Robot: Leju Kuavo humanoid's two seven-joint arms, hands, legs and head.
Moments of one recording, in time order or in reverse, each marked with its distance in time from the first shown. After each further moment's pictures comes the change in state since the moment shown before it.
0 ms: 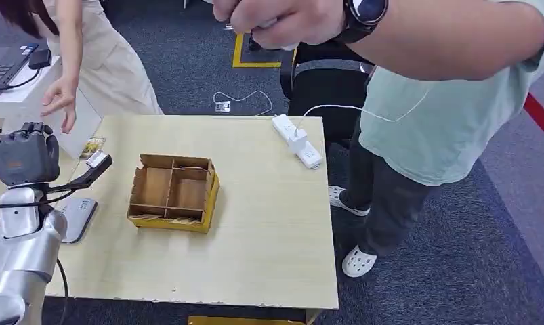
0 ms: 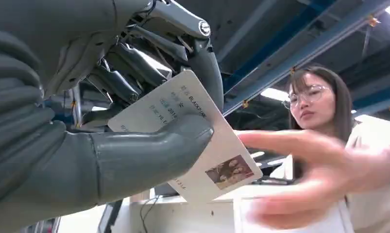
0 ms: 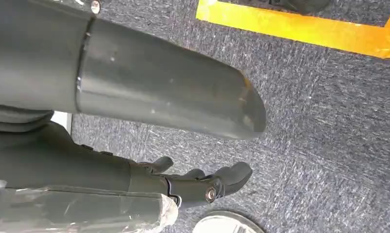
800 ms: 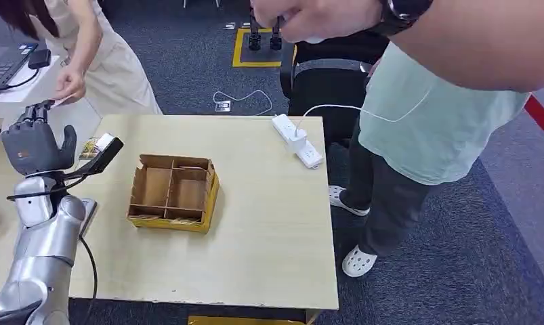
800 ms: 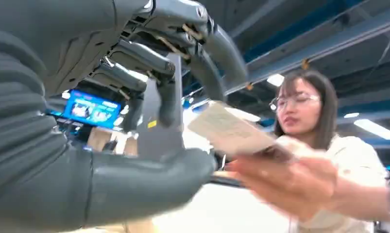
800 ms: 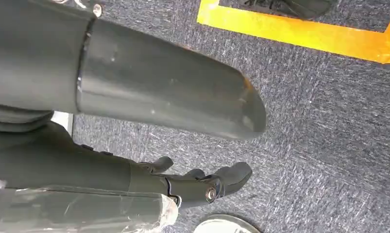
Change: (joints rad) left arm -0.072 -0.108 0.039 0.024 0.129 -0.002 -0.120; right arm -0.001 0.009 0.000 0.000 0.005 0.000 0.006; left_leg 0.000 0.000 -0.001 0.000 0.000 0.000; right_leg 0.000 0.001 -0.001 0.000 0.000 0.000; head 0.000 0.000
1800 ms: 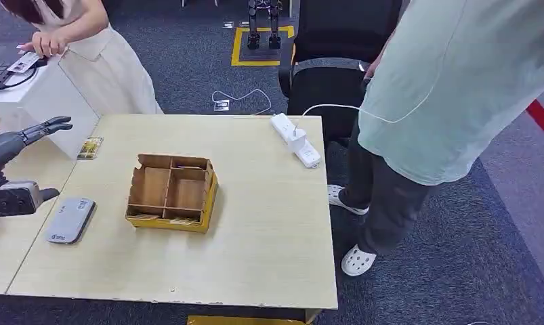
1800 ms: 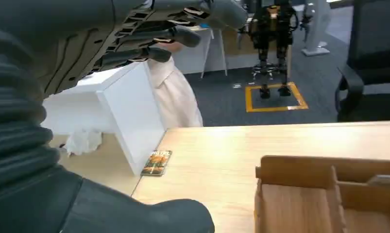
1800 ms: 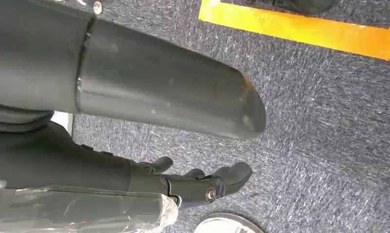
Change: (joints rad) left arm 0.301 0.833 -0.357 -0.693 1.182 -1.205 -0.113; right arm 0.007 -0.018 0.000 0.000 -0.004 0.010 -0.020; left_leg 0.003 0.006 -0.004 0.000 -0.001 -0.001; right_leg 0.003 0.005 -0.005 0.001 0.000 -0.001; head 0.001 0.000
